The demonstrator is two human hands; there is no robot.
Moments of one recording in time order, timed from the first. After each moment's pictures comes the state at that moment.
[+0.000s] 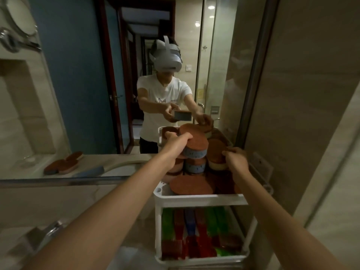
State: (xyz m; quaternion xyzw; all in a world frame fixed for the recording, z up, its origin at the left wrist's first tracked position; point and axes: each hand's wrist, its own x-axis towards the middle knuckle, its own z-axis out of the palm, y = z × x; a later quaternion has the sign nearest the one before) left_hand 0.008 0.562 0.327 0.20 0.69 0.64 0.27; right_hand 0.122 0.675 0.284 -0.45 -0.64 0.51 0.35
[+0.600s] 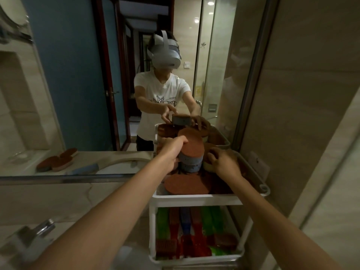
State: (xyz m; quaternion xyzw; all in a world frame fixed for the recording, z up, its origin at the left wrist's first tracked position) left_hand 0.003 0.579 0.308 0.13 0.65 0.69 0.29; right_hand 0.117 0.672 0.270 -0.38 -0.86 0.21 0.25
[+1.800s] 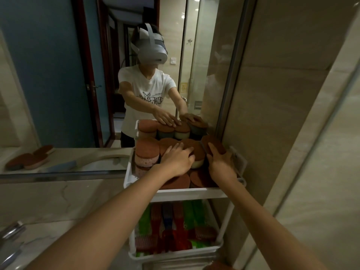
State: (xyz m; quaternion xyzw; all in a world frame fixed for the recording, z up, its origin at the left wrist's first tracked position) left_hand 0.047 0.603 0.284 0.54 0.83 0.14 0.05; right_hand 0.158 0.683 0.264 -0.45 -0.87 0.09 0.17
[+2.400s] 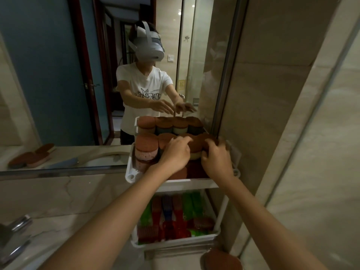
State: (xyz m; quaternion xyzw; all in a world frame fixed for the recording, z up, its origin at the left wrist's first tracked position) left_hand 0.069 0.581 0.294 0.51 0.79 0.34 0.03; right_hand 0.175 0.646 0.283 -0.39 -0.87 0.13 0.27
